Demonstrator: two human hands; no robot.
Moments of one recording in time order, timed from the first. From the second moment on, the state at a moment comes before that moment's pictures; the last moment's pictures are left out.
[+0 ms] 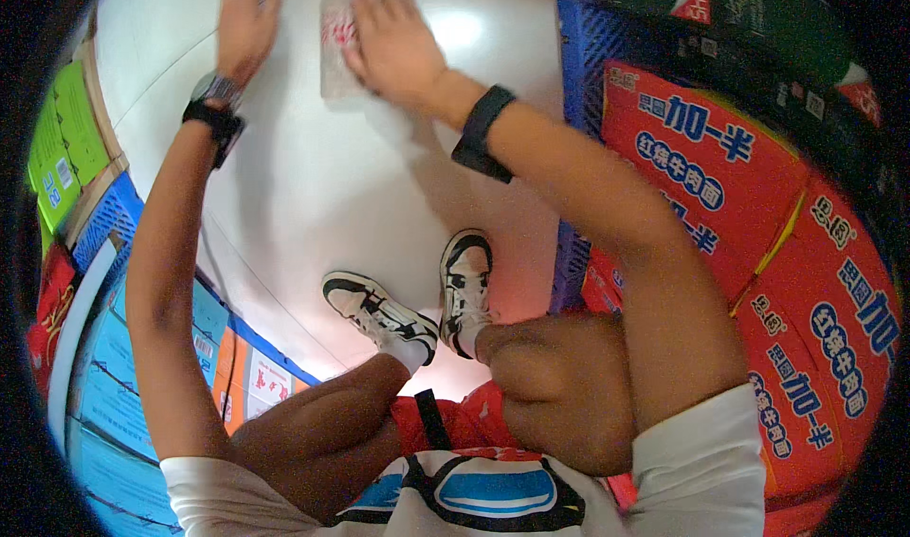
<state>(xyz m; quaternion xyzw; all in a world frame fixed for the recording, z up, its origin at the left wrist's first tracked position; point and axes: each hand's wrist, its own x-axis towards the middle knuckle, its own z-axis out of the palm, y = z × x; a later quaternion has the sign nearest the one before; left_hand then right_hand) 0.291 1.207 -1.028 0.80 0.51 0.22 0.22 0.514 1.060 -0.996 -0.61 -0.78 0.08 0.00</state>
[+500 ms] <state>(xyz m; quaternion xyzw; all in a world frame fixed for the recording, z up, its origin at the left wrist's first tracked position) 0.177 1.212 -1.053 0.87 0.44 0.21 0.09 0.556 0.911 -0.948 -0.67 -0.70 0.26 -0.03</state>
